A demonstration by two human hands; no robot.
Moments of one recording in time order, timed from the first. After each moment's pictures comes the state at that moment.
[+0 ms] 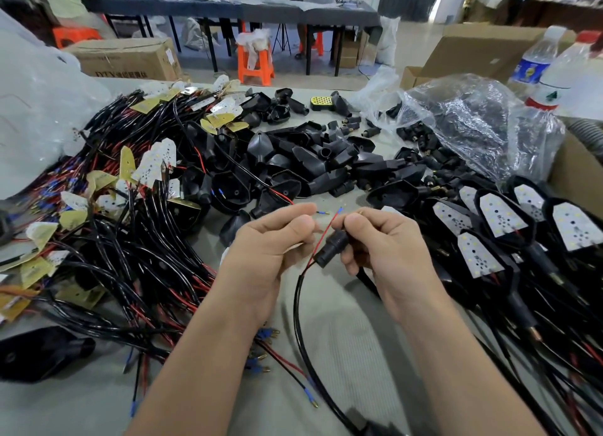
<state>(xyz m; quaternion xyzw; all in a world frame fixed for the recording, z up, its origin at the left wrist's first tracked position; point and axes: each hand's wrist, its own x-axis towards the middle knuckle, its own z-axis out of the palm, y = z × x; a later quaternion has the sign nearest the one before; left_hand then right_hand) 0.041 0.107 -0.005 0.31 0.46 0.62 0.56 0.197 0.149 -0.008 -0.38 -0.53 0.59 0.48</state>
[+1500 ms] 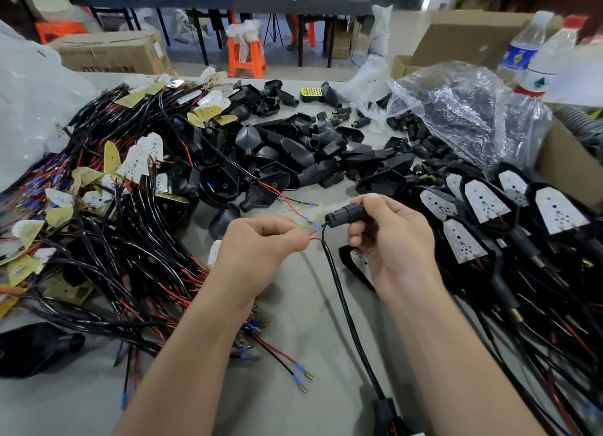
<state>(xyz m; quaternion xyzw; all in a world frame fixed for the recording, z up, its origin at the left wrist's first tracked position) 0.043 0.103 -0.009 0.42 0.62 0.51 0.42 0.203 0.153 -0.002 -0.44 -0.35 0.60 0.57</state>
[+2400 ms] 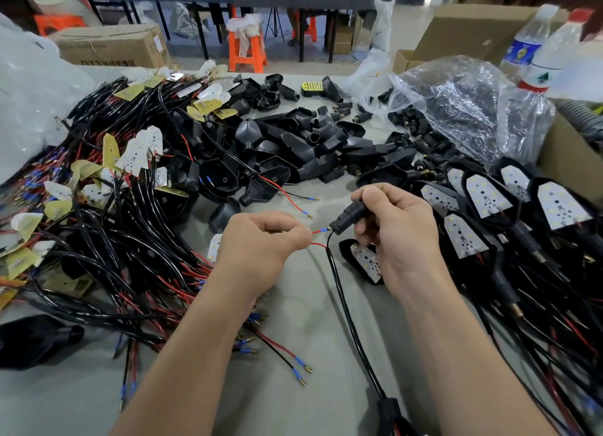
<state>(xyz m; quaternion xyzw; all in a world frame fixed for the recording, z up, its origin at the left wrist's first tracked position) 0.046 0.101 -0.011 0.43 0.63 0.51 0.40 0.212 0.160 -0.009 -0.44 -0.45 0.55 0.55</state>
